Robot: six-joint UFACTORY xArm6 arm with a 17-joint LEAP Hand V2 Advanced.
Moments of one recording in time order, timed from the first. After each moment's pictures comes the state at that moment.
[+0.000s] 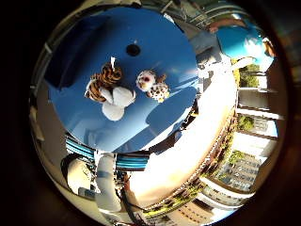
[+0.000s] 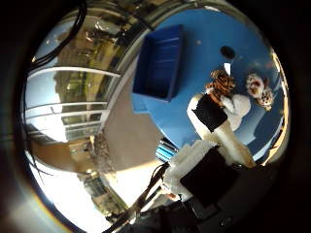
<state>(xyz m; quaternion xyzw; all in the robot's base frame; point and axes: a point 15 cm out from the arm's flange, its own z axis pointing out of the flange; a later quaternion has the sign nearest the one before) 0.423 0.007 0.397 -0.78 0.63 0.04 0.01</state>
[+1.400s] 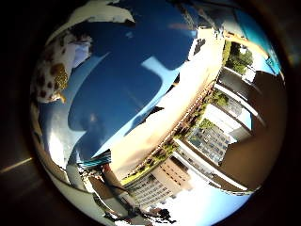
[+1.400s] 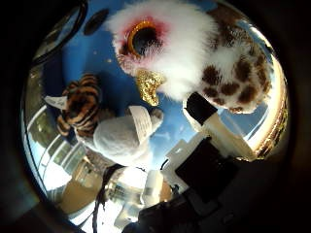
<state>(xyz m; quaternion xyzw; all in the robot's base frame) 0.496 -0.154 0.166 -0.70 0.66 0.07 -0.27</state>
